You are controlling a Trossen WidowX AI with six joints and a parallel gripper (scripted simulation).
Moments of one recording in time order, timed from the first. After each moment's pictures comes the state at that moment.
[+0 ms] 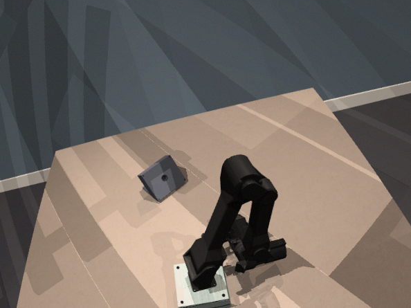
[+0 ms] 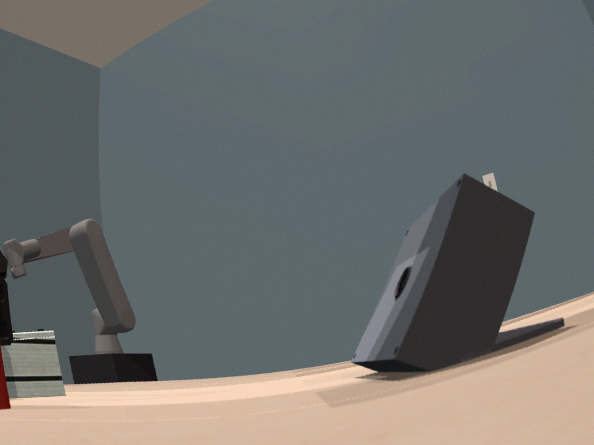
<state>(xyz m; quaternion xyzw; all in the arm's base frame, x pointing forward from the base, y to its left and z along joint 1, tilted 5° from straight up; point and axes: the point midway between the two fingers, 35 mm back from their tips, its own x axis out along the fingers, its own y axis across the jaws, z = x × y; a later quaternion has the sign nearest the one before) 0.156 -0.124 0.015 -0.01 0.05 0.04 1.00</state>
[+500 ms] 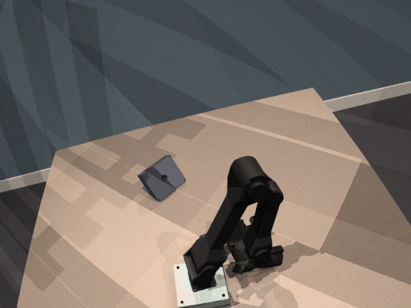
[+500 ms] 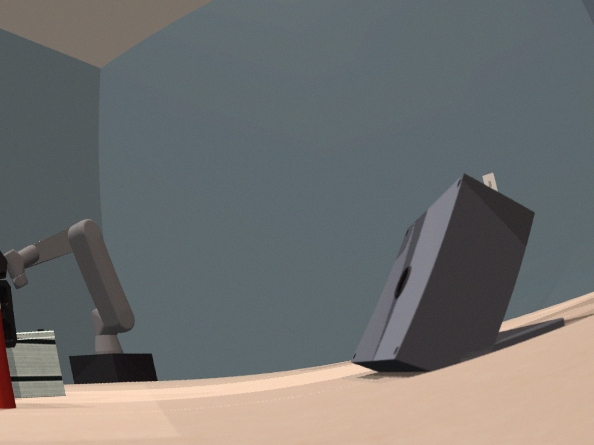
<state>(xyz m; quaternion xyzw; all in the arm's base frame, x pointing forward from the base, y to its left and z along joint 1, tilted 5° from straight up) 0.152 -0.117 0.014 -0.01 0.05 0.03 1.00</state>
